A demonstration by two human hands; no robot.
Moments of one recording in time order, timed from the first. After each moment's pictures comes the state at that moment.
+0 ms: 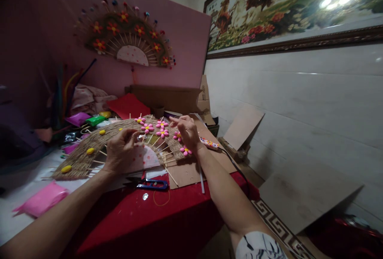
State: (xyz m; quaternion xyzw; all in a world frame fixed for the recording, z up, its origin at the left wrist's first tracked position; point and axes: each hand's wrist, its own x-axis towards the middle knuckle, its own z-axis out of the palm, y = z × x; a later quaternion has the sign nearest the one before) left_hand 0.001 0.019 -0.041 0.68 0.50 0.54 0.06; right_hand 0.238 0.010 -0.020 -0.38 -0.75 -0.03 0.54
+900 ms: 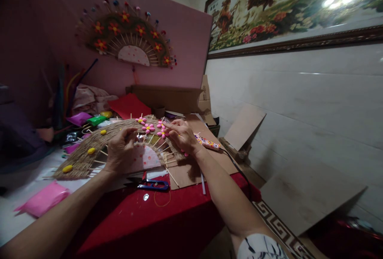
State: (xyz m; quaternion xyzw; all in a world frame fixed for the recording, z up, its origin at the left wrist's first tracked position) left_hand 0.002 0.019 -0.040 0.67 0.50 0.55 0.06; right_hand 0.228 0.004 -0.016 -0.37 -0.82 0.01 0.43
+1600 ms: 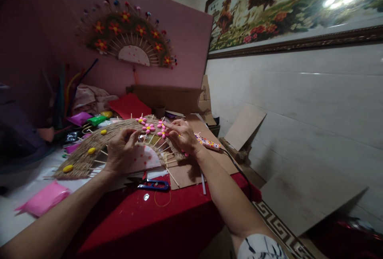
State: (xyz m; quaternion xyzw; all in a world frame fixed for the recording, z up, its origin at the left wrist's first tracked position) left_hand 0.003 0.015 -0.036 0.67 0.50 0.56 0.05; right_hand 0.228 0.002 -0.016 -0.39 -0.82 0.01 0.42
